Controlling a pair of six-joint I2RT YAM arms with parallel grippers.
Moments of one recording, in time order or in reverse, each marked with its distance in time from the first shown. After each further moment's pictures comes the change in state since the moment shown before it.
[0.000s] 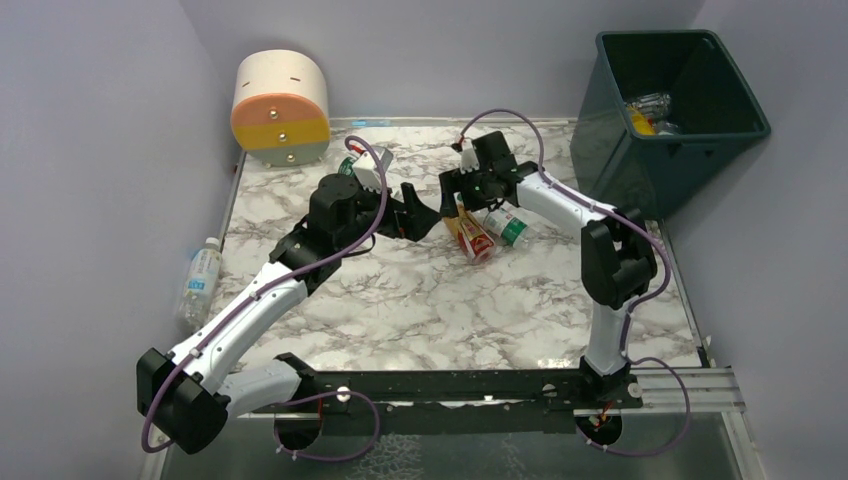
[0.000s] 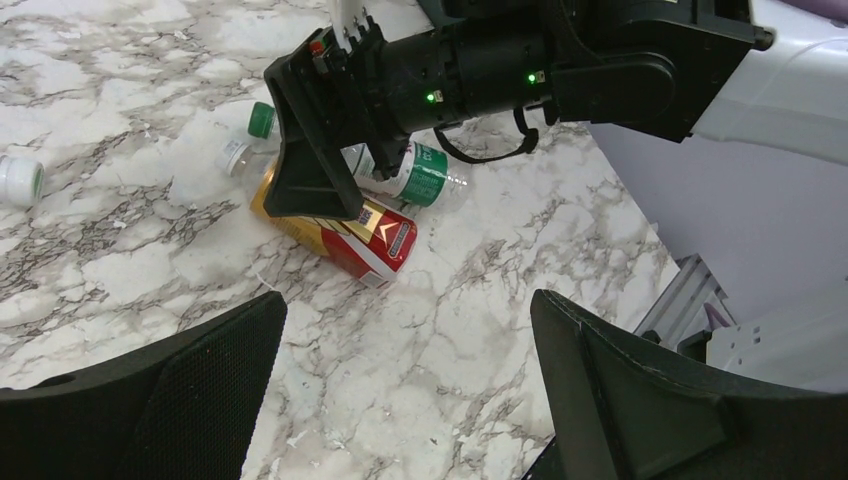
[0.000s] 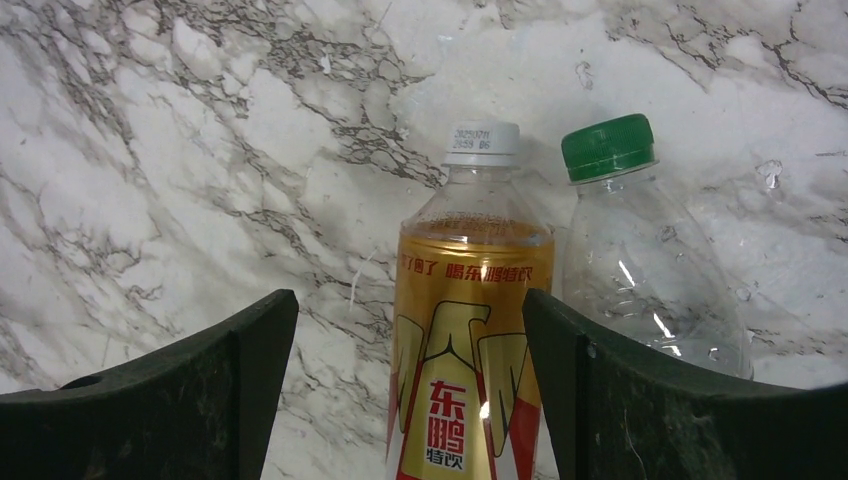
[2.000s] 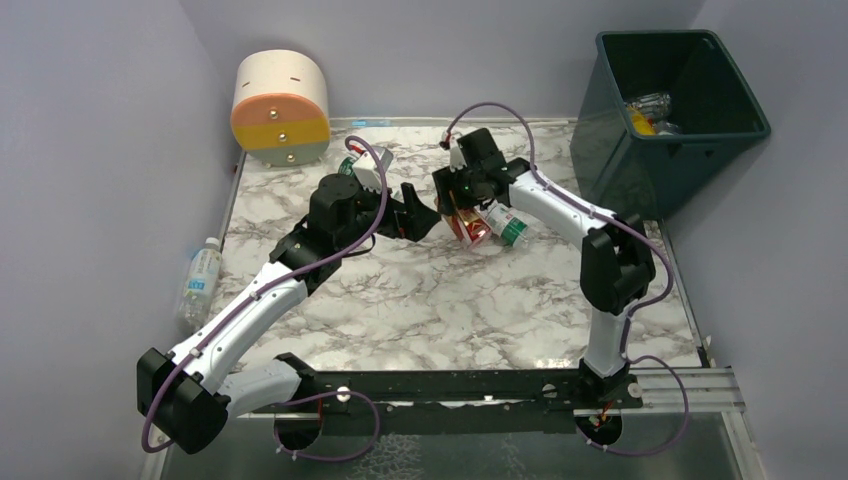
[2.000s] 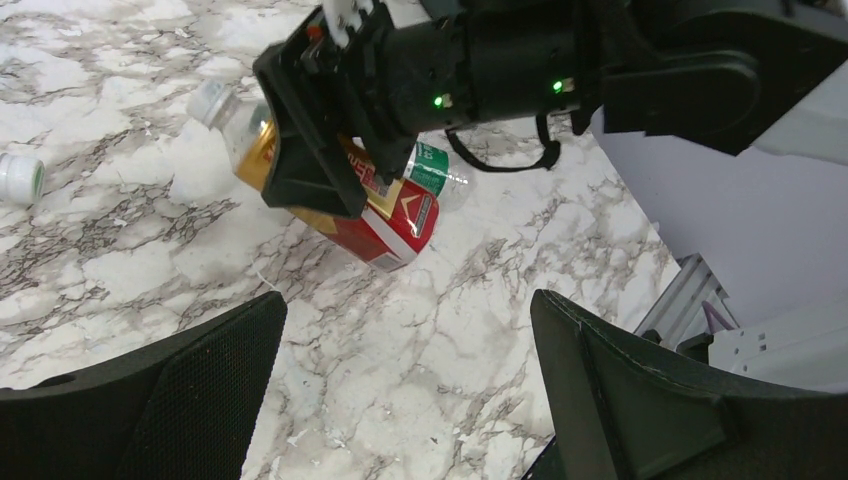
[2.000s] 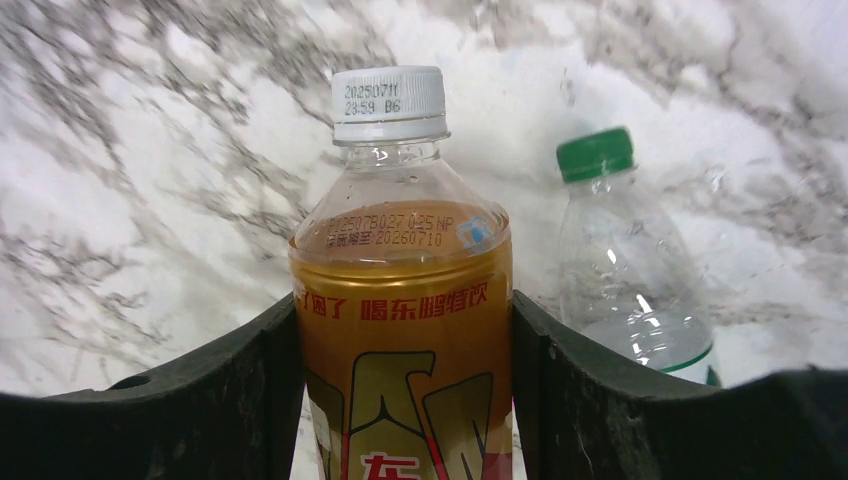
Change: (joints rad) left arm 0.001 0.002 0.000 -0.003 -0.001 0.000; right arm 0.082 -0.003 0.054 -0.089 0.175 -0.038
